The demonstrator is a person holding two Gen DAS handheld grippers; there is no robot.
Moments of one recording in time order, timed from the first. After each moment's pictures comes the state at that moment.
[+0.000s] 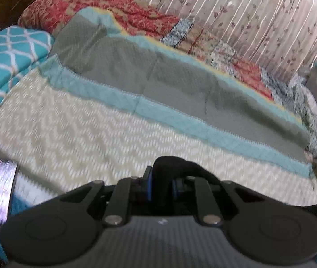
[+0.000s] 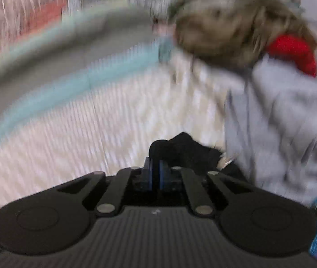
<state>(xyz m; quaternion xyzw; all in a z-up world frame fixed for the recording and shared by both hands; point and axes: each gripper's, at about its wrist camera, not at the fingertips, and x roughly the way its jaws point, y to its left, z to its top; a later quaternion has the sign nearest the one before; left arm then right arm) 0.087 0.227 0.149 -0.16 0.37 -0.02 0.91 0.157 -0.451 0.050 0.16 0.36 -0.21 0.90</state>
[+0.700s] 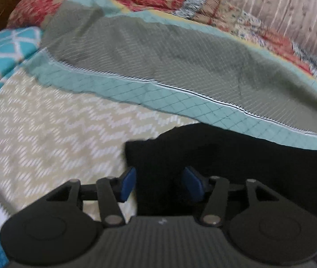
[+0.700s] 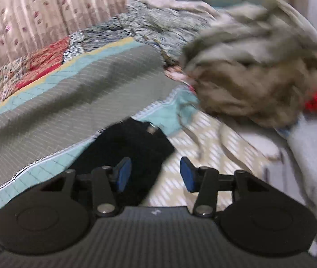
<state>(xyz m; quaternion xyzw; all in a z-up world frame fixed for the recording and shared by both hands) 0.171 0.192 0.065 -0.10 0.42 0.04 0.90 0.208 -0.480 0.039 0.21 0.33 -0.20 0.90</state>
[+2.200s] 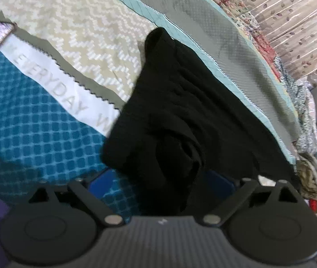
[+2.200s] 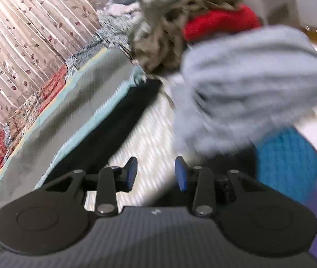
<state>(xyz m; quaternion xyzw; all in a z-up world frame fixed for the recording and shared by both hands) 0.022 0.210 0.030 -0.32 0.48 -0.04 0.82 -0.045 -0.472 0.060 0.36 0.30 -0.17 0.87</state>
